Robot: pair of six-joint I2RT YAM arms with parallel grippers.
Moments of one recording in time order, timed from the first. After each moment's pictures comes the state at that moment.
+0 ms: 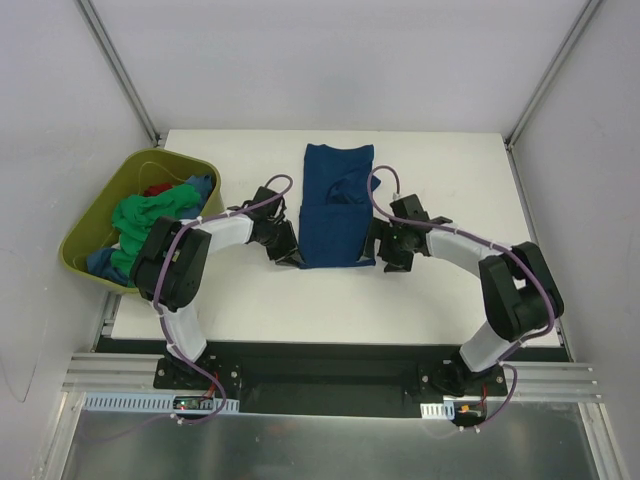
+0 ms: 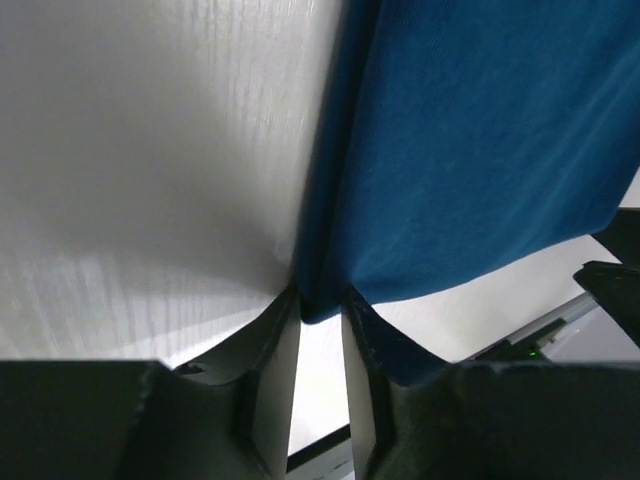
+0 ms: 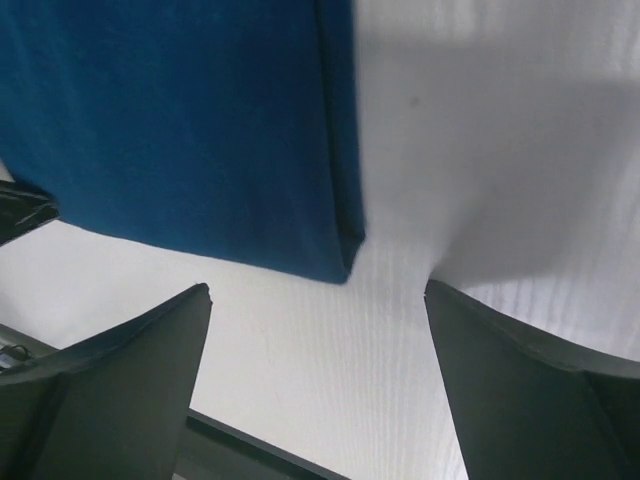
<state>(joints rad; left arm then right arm) -0.41 1.80 1.01 -0.37 0.42 -0.76 0.44 1.61 0.90 -0.38 -0.22 0.63</state>
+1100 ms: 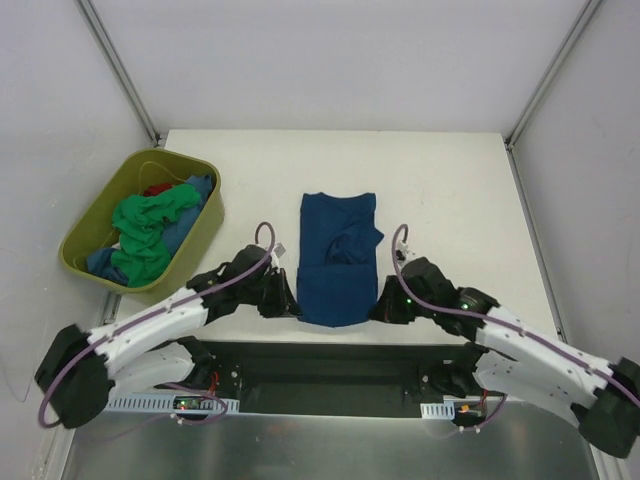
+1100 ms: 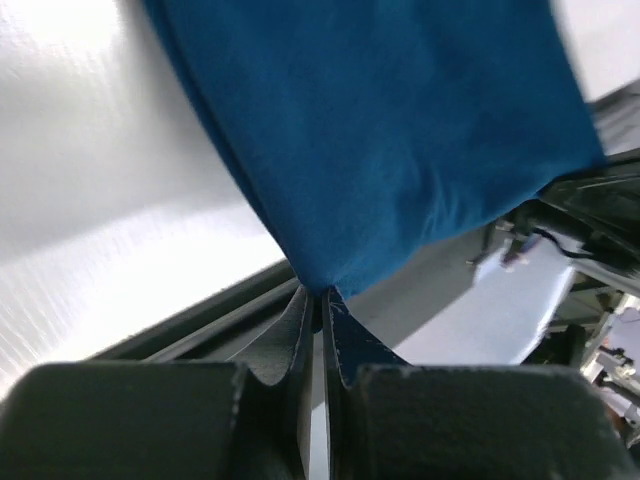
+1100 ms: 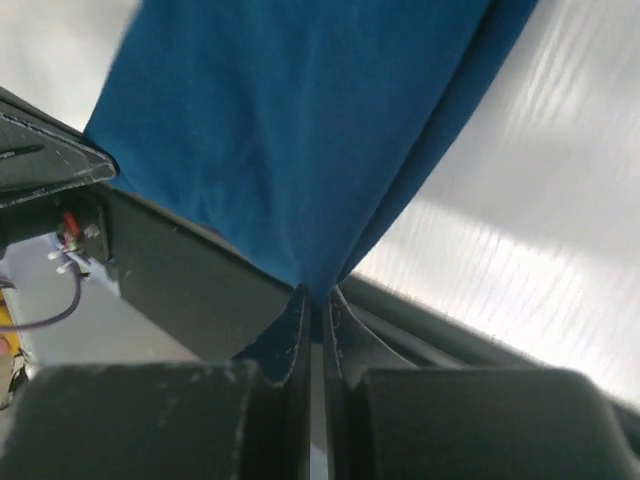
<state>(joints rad) -0.73 1.09 0.54 -0.37 0.32 -0.91 0.81 0.92 0.53 -0.46 -0.16 0.82</state>
